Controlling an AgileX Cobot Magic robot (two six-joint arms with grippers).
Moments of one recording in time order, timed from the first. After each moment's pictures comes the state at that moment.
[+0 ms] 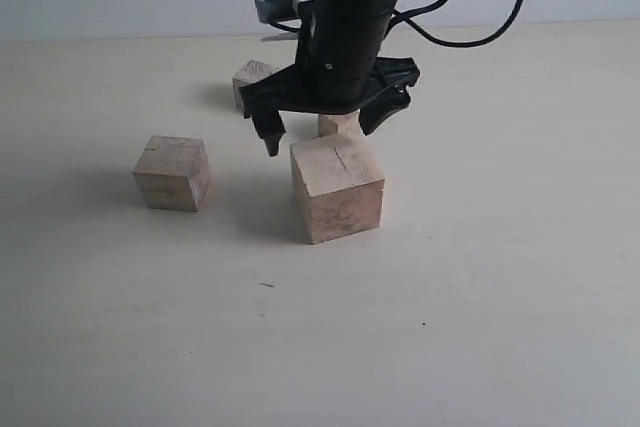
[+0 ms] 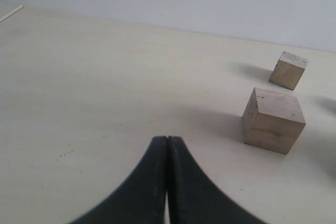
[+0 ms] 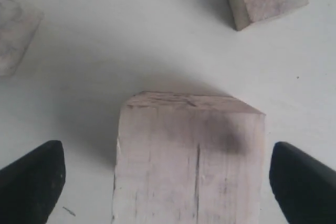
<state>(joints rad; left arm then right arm) 0.02 0.01 0.00 -0.07 0.37 -0.06 0.79 2.06 -1.63 -0.01 0.97 0.34</state>
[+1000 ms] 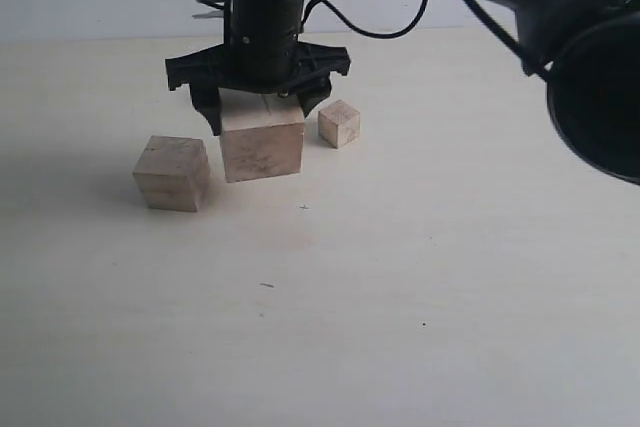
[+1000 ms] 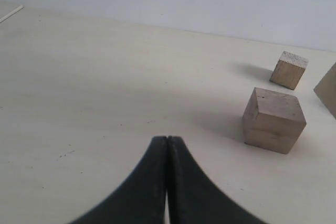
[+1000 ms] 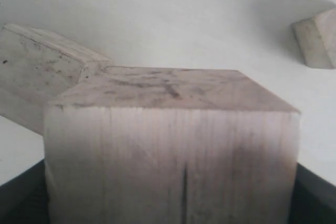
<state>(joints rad) 0.02 0.01 0.00 -0.07 0.37 -0.06 0.86 2.32 -2.12 0.02 1.22 0.50</state>
